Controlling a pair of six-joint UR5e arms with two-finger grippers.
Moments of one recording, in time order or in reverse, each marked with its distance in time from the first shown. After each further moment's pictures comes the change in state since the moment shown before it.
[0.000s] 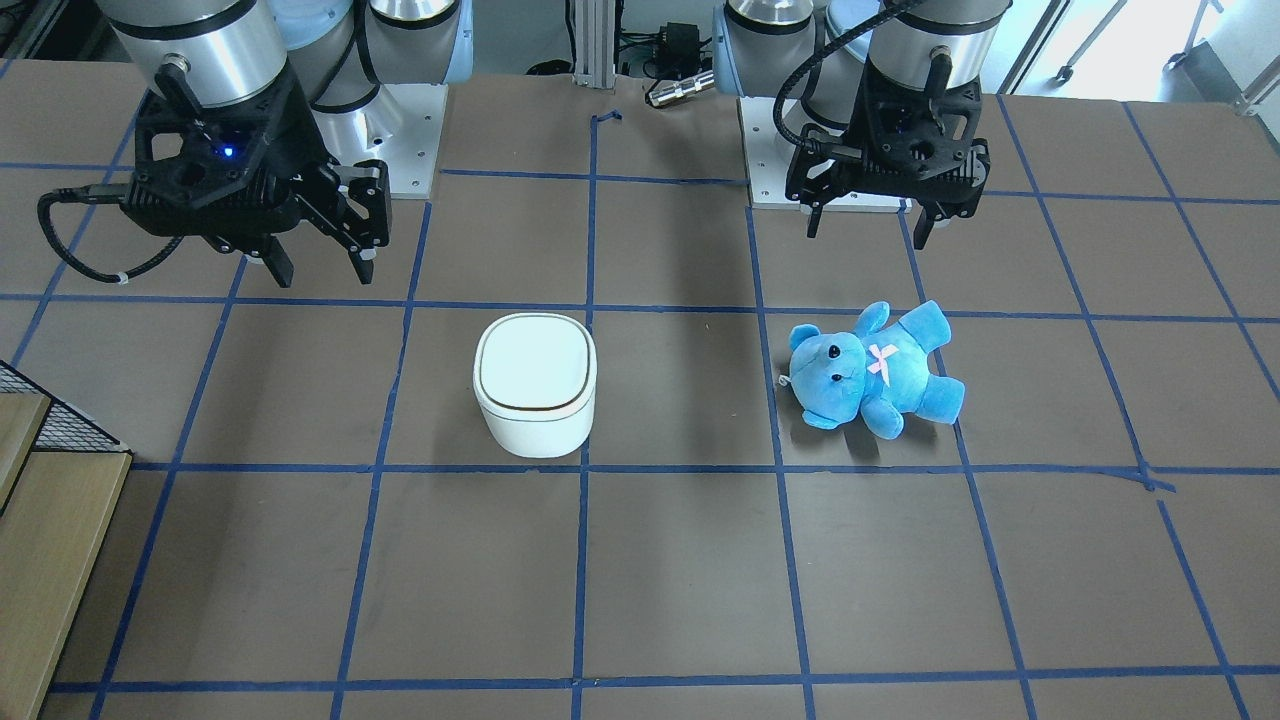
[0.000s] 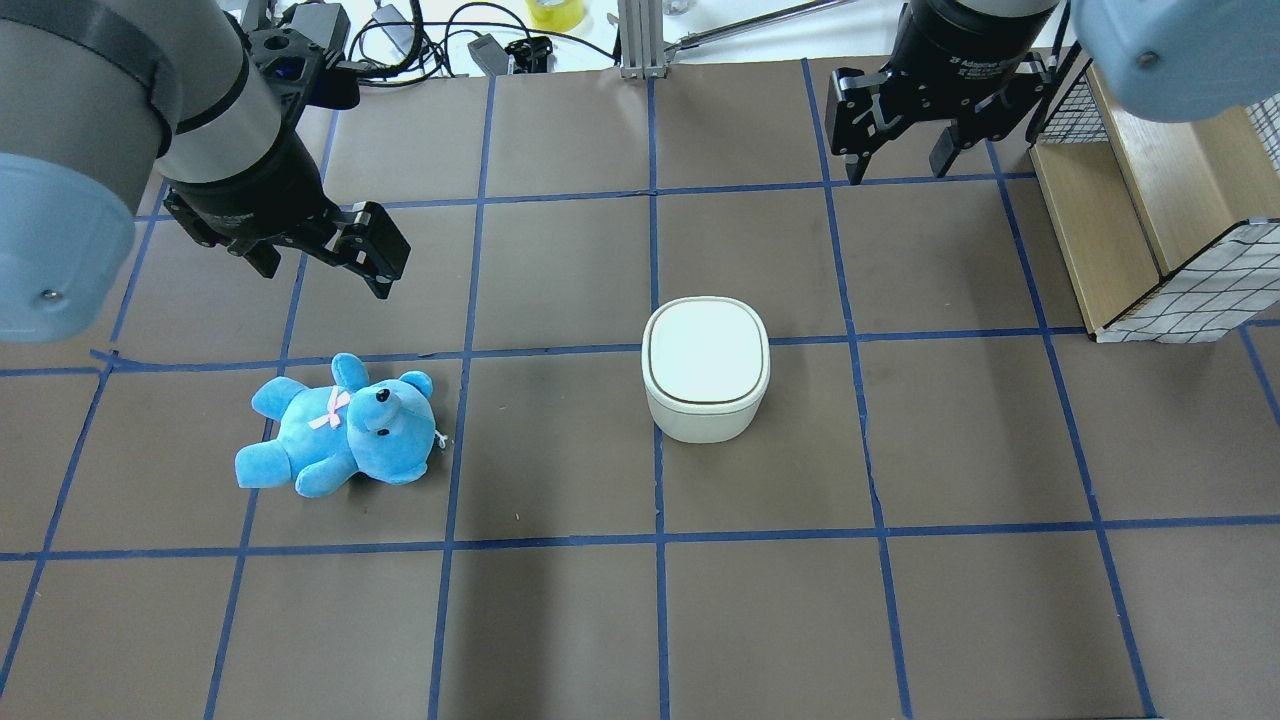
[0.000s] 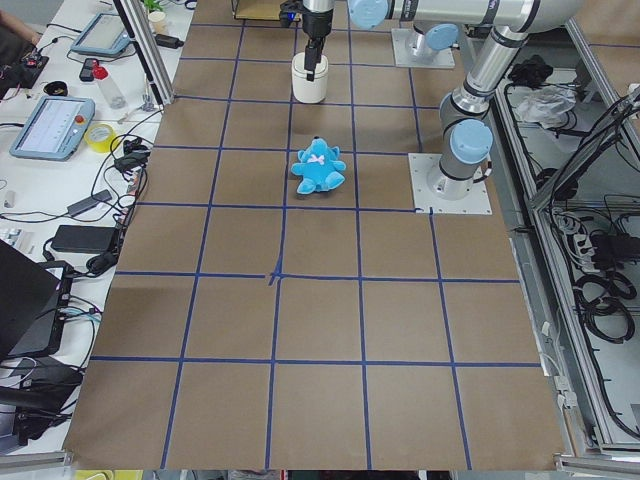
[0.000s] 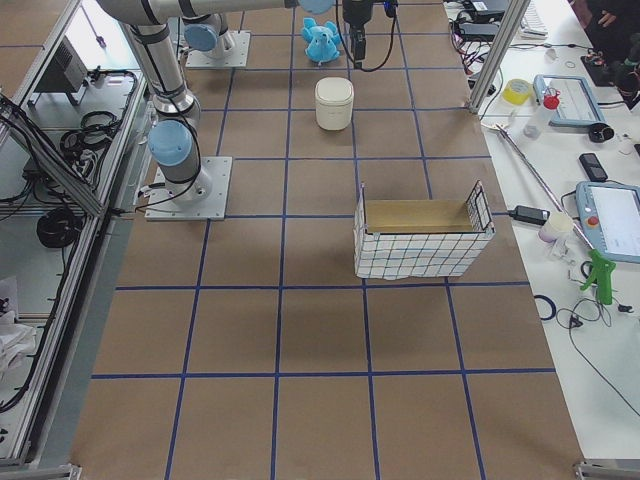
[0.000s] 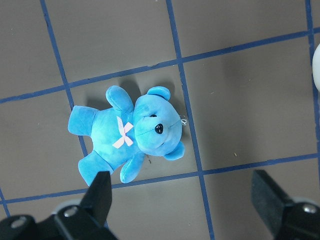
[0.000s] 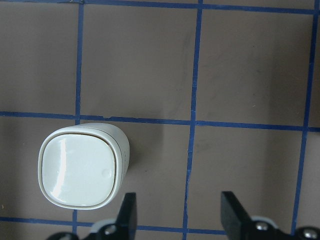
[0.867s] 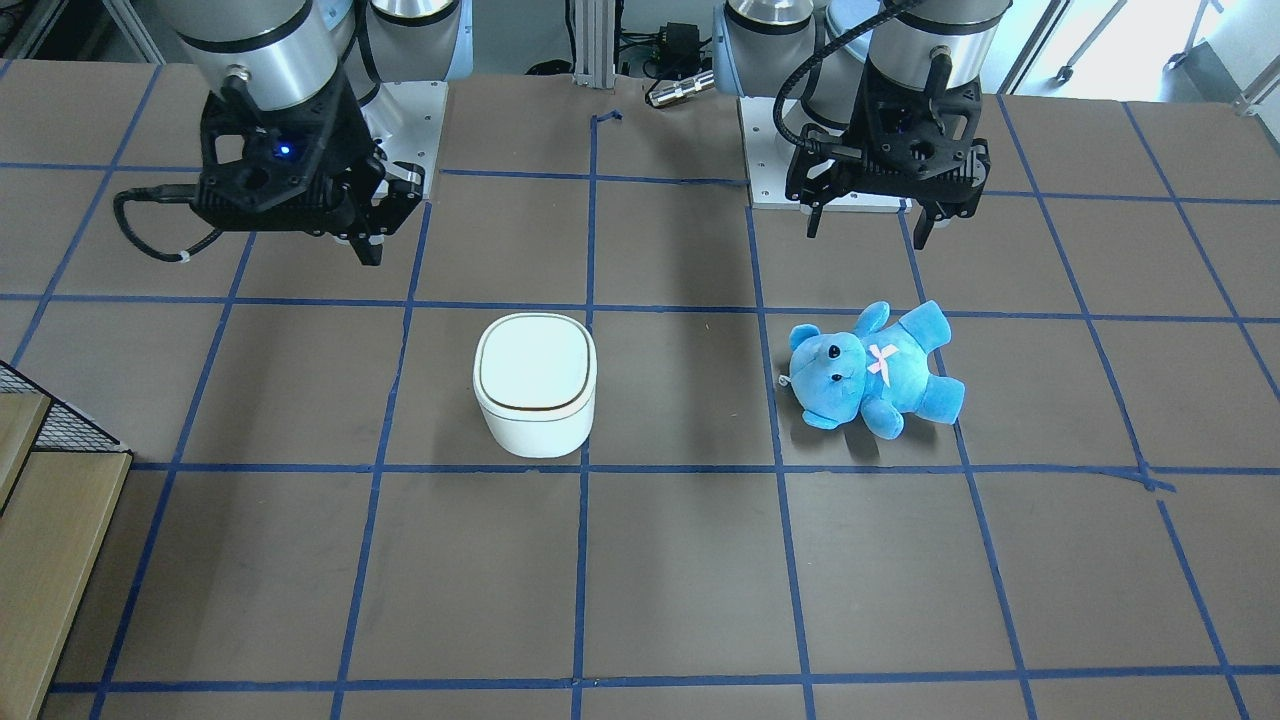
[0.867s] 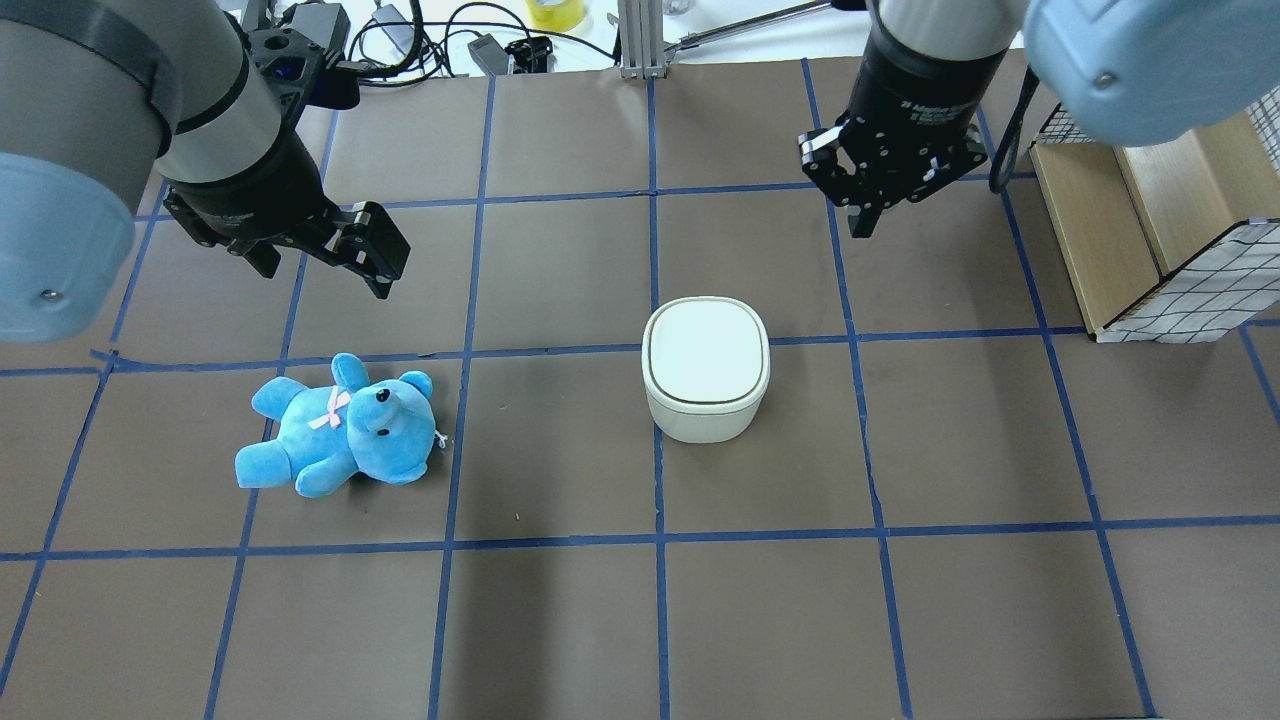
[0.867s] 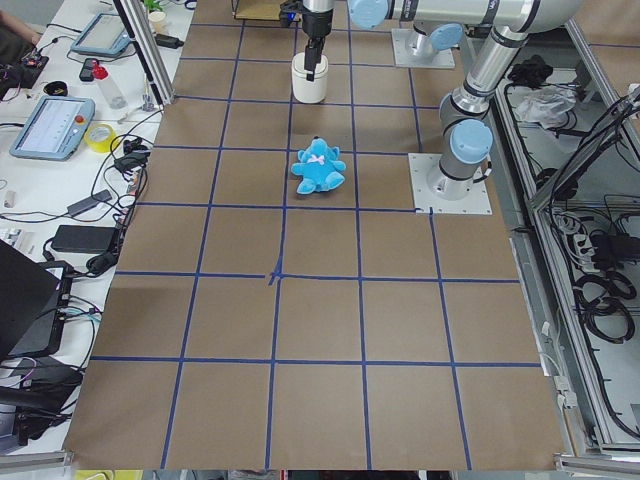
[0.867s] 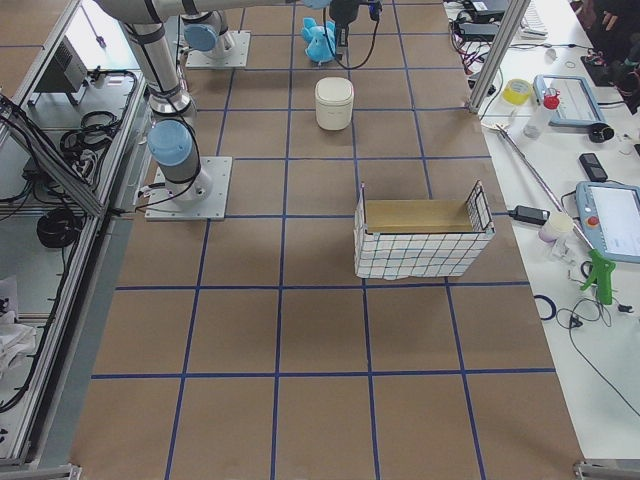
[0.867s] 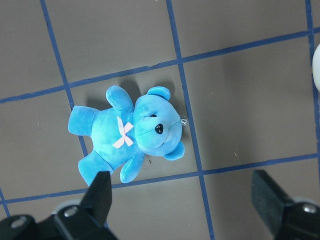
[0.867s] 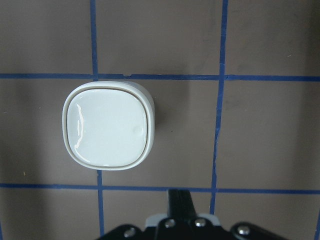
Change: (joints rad) left arm 0.000 0.000 0.000 0.000 0.000 0.000; right arm 0.120 0.005 0.045 0.079 0.016 0.164
